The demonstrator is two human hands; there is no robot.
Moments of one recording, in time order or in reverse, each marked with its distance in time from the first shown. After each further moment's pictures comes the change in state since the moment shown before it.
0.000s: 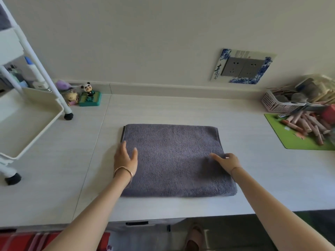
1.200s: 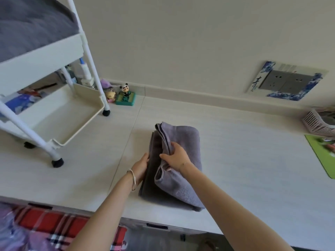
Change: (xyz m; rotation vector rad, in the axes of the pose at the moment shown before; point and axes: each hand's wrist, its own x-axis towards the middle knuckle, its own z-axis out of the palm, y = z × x) left_hand -0.013 -0.001 -0.059 -0.769 -0.362 -0.568; right_hand -0.109 -0.167 0.150 0.036 -0.465 -0.431
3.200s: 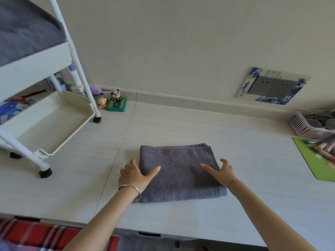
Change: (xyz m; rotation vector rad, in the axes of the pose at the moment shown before) left_hand -0.018 -0.003 0.009 1.122 0.324 0.241; right_hand -0.020 0.106 -0.123 -0.144 0.231 0.327
